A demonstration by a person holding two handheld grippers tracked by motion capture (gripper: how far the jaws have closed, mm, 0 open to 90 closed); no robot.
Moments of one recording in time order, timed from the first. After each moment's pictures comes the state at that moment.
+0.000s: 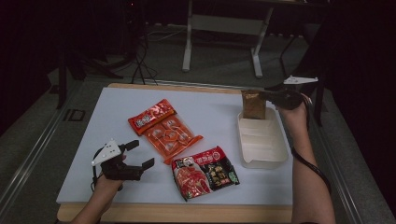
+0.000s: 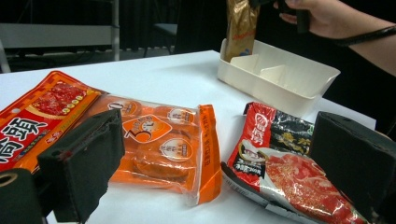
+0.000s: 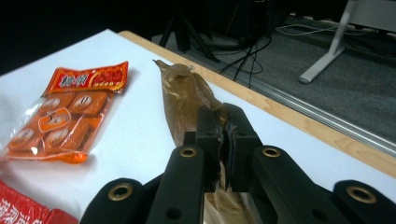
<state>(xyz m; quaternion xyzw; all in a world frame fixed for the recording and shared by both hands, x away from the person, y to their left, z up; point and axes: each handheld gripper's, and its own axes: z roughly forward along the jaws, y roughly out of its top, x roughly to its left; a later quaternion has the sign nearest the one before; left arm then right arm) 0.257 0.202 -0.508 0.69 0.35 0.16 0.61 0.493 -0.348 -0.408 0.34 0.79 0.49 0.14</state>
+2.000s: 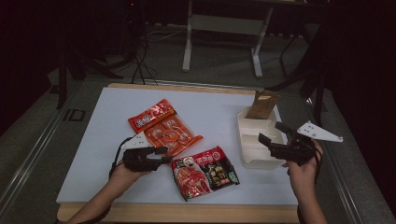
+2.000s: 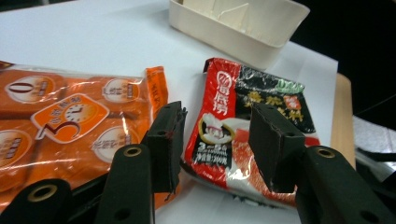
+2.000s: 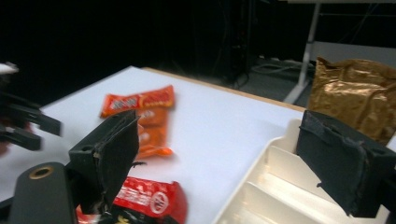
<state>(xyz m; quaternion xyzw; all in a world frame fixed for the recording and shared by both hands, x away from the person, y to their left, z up) 0.294 0.154 -0.500 0.79 0.29 0.05 0.53 0.295 -0.313 -0.396 0.37 0.72 0.55 0.22</state>
